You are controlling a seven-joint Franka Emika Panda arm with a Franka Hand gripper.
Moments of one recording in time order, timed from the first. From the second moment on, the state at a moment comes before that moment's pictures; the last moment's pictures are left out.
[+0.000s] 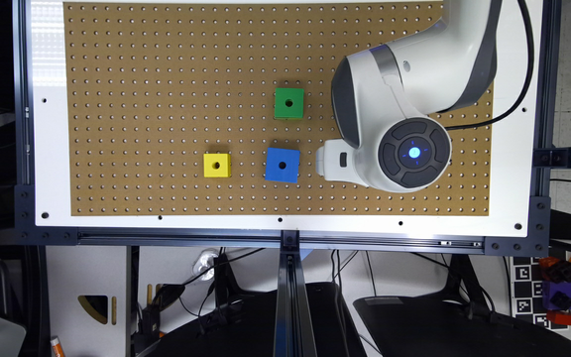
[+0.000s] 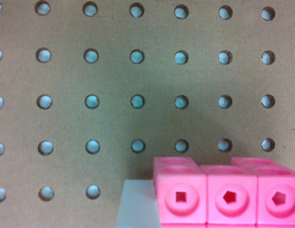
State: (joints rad) arm 0.02 0.59 0.25 -1.89 -0.10 2.50 1.06
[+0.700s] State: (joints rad) arm 0.02 0.35 0.27 -1.89 -0.09 2.27 1.08
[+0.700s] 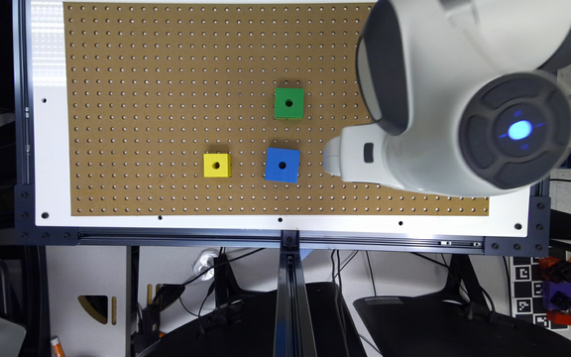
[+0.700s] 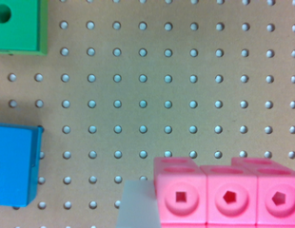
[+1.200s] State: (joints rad) arm 0.02 0.28 0.27 -1.89 -0.09 2.21 1.08
